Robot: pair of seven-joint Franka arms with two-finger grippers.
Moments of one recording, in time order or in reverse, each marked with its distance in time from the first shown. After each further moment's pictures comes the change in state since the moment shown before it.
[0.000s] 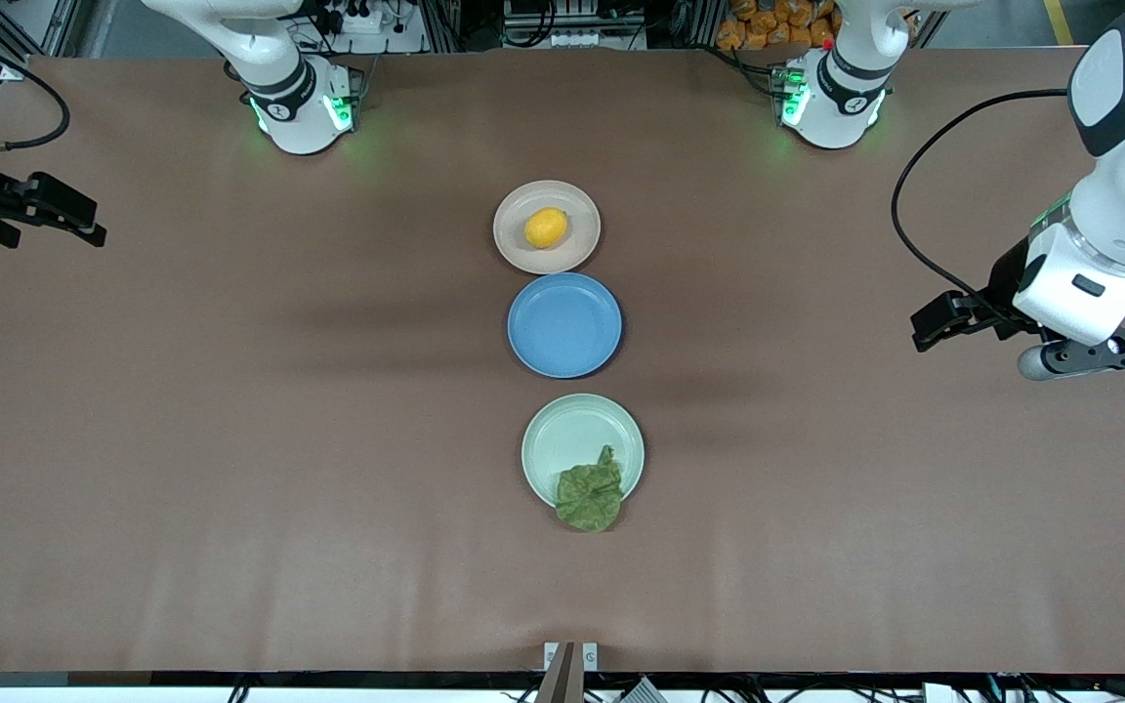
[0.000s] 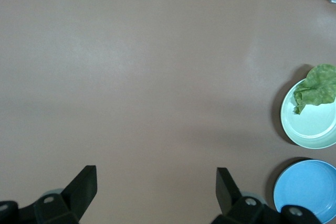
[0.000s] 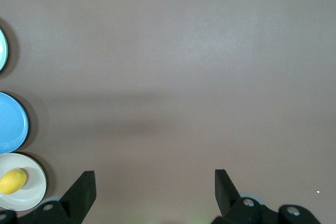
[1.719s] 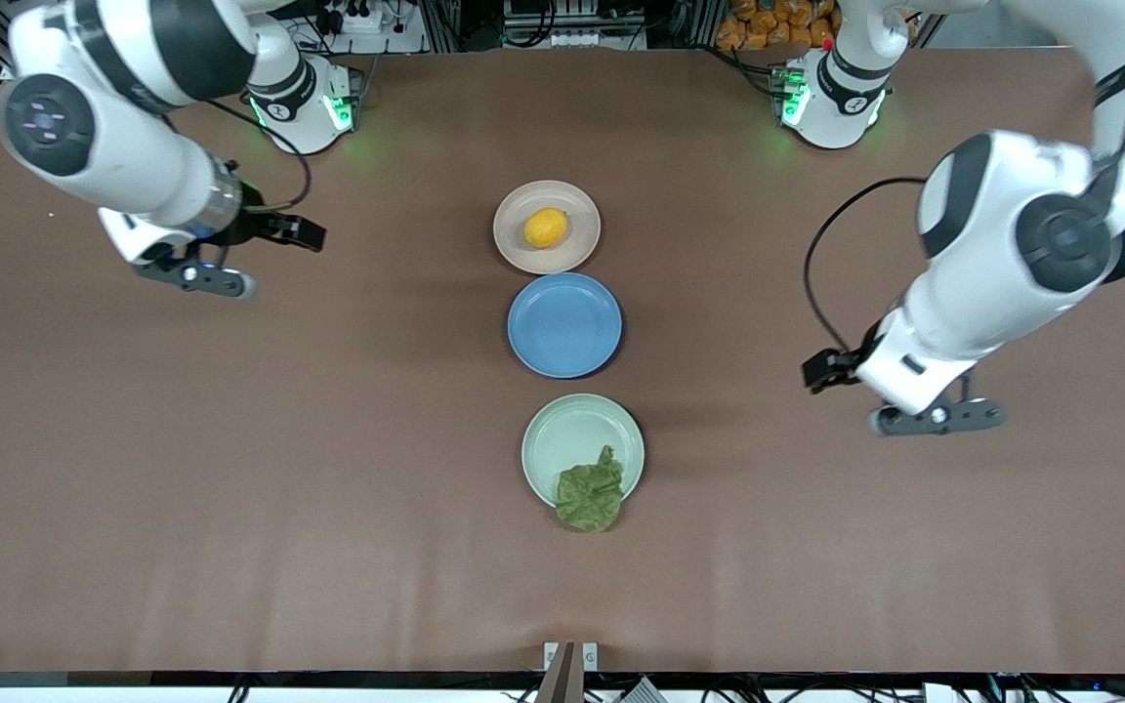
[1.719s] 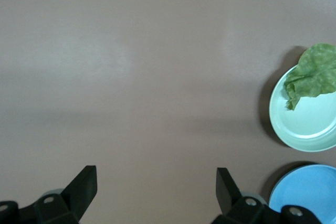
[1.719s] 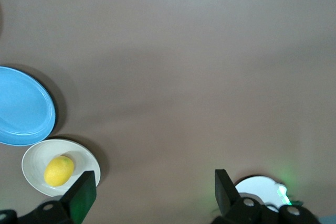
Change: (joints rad) left arm -0.114 0.180 -0.008 -0.017 0.004 0.161 -0.027; right arm 0.300 0.022 0.023 -0.297 0.097 0.098 0.541
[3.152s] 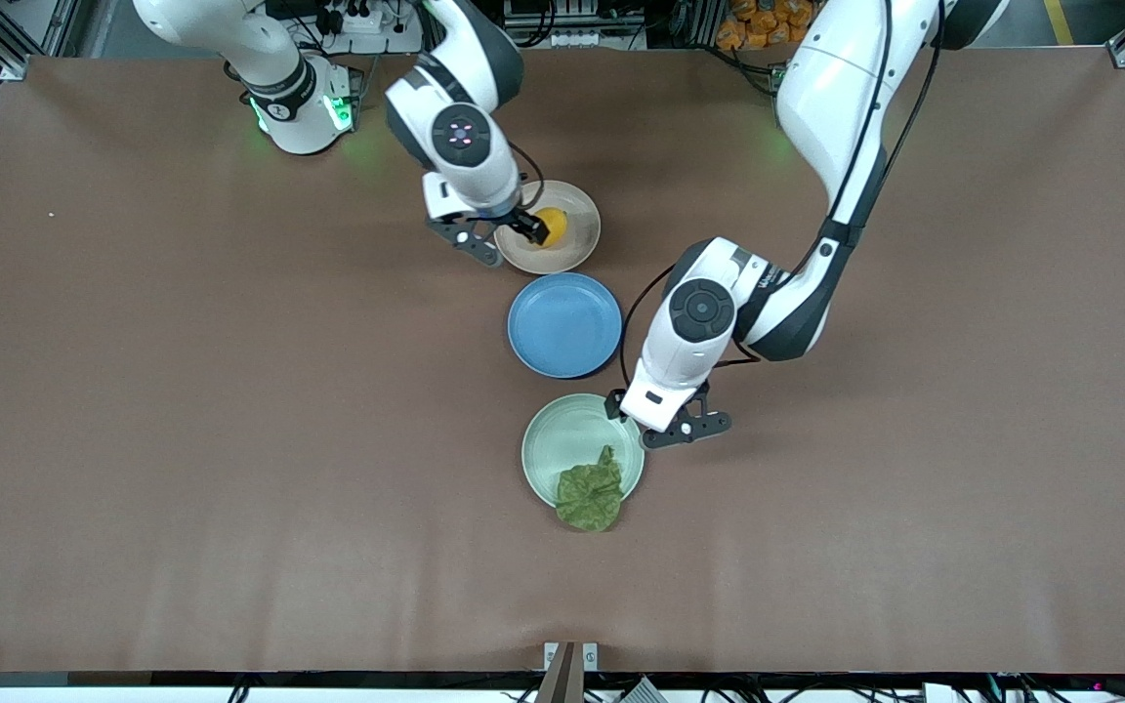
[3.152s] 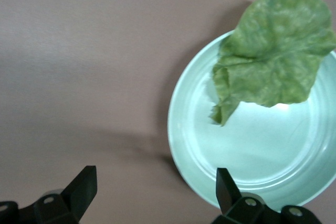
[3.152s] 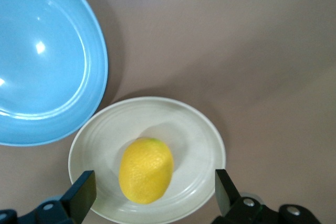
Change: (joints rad) left arm -0.345 0.368 0.053 -0.013 0.000 0.462 -0.481; right arm 0.565 0.272 0.002 -0.235 0.154 0.638 0.755
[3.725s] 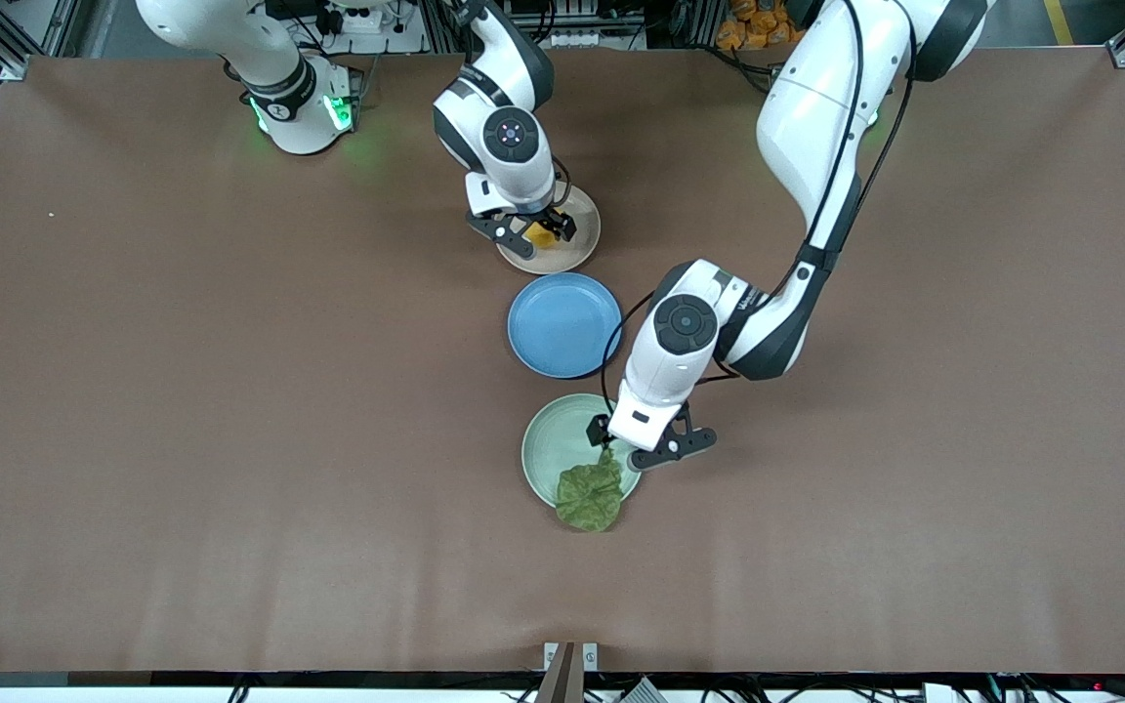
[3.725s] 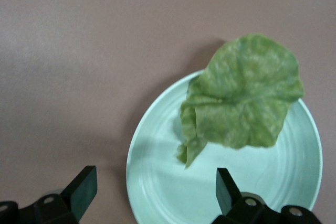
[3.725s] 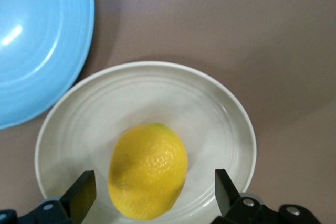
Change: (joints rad) left arm -0.017 0.119 0.019 0.132 0.000 0.088 -0.091; right arm 0.109 0.125 -0.001 0.001 0.000 0.137 0.062
